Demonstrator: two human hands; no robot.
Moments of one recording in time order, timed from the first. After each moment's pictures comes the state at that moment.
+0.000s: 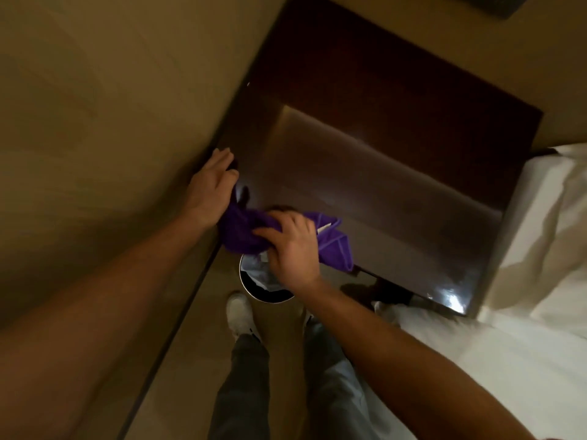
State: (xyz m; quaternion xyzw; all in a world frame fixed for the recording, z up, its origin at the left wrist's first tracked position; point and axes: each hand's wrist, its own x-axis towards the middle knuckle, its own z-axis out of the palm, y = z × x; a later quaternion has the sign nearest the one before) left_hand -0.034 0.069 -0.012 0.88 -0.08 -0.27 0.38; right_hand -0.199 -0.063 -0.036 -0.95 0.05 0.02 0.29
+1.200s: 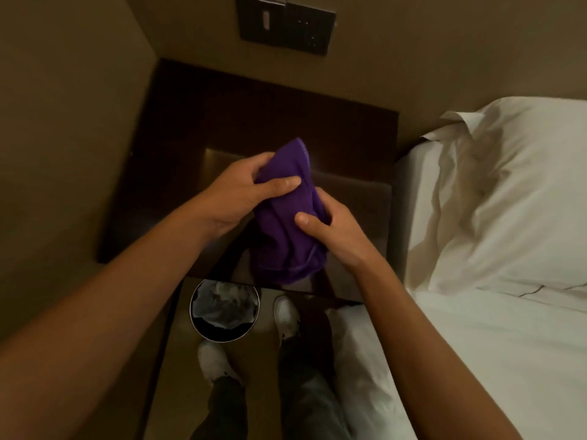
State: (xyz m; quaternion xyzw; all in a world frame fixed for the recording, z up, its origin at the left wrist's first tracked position) left_hand -0.089 -0.166 0.119 0.60 -0.17 -0.51 0.59; right_hand -0.250 -0.292 0.104 -0.62 0.23 0.00 0.75
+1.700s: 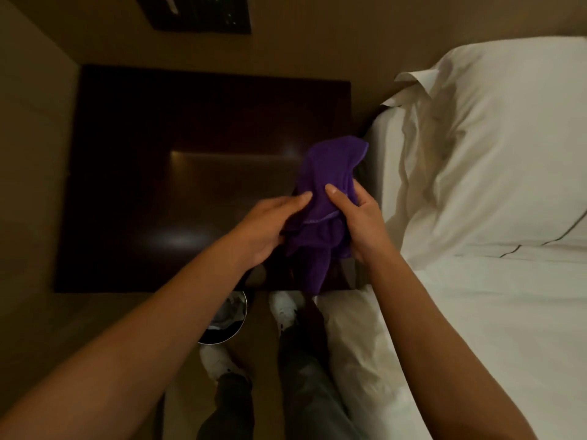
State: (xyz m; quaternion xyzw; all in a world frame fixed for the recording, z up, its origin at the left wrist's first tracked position) left_hand -0.195 -0.255 0.073 0.57 0.04 -0.62 0.54; right_hand -0.320 -0.368 0.049 -0.44 0.41 -0.18 0.78
